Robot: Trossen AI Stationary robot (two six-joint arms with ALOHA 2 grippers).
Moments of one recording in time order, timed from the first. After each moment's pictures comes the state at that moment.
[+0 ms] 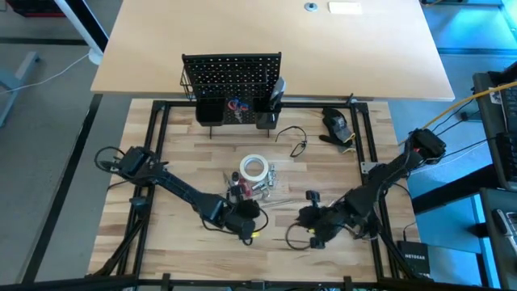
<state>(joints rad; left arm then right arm) -0.45 1.95 1.34 -0.46 -0.59 -0.44 0.68 1.47 0.90 -0.37 0.35 0.55</state>
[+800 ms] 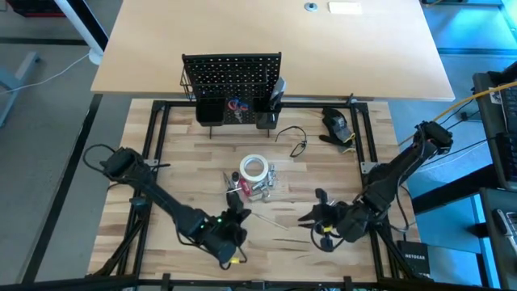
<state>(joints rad) -0.63 1.86 1.34 -0.49 -0.95 0.25 0.76 1.31 0.90 -0.27 0.52 0.59</state>
